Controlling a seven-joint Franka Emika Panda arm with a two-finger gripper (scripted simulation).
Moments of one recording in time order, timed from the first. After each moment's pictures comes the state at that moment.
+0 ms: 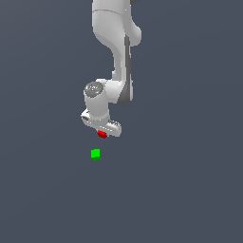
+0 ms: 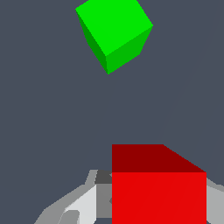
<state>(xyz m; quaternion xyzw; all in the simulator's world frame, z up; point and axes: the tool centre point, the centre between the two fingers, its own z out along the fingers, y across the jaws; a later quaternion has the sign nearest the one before) -0.062 -0.097 0.052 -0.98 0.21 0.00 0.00</state>
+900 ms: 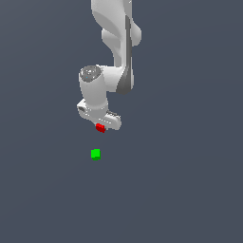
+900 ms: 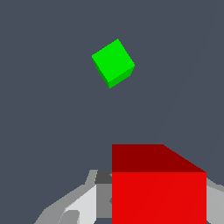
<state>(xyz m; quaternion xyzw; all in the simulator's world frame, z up) -0.060 -0.098 0.114 -0.98 0.21 0.00 0.00</state>
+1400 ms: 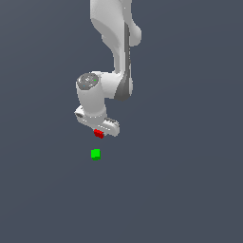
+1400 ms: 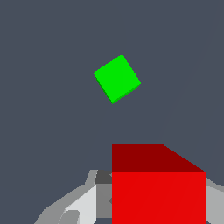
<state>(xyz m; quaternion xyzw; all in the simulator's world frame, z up) -0.035 -0.105 0.102 -0.98 0.21 0.00 0.00</state>
